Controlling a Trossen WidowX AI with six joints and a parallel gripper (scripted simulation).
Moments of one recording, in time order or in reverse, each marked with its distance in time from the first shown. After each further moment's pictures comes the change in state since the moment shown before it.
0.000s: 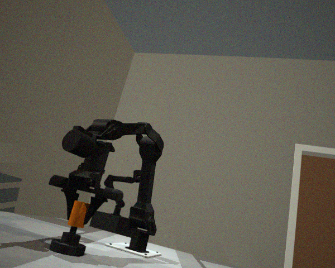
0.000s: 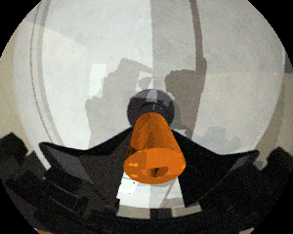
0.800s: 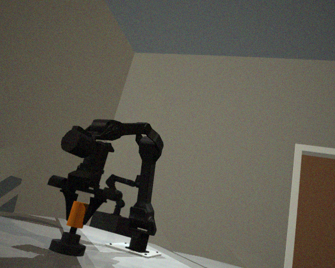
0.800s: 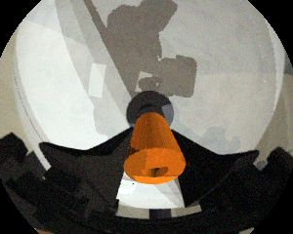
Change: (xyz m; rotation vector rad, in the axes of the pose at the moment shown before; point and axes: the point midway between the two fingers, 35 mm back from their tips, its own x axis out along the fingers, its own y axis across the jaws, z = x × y) arm 0.001 -0.001 0.003 -0.006 -0.004 -0.001
